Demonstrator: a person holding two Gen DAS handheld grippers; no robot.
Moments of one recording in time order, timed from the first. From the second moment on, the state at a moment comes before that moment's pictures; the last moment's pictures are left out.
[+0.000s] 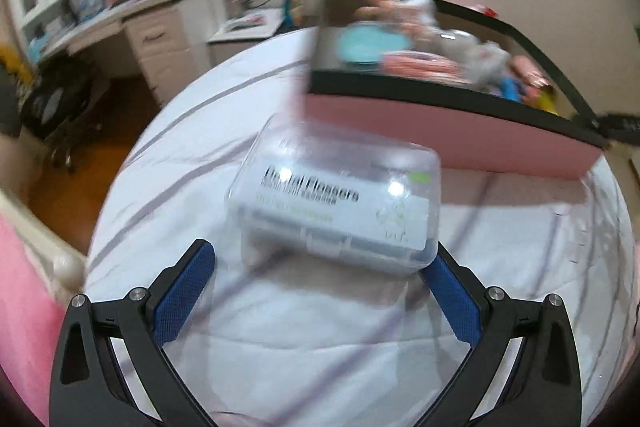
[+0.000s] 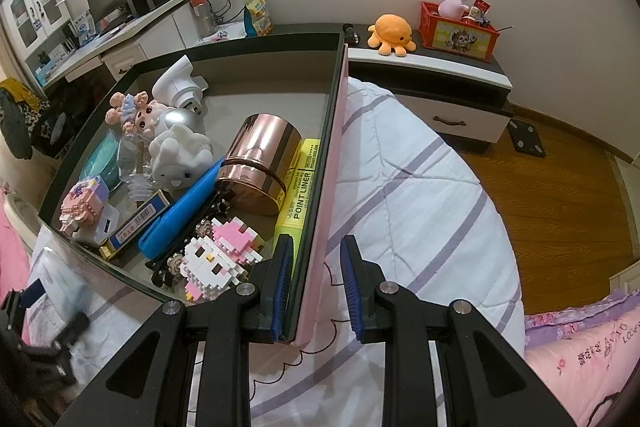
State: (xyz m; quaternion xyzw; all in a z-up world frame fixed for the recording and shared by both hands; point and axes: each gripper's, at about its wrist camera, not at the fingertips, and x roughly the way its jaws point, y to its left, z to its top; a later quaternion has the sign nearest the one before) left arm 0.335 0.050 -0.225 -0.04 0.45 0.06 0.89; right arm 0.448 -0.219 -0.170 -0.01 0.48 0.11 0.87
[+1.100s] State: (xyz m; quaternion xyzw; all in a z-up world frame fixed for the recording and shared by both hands) left arm 0.343 0.101 -0.220 -0.04 0.44 0.09 0.89; right arm 0.446 -0.216 -0.168 -0.02 0.48 0.10 0.87
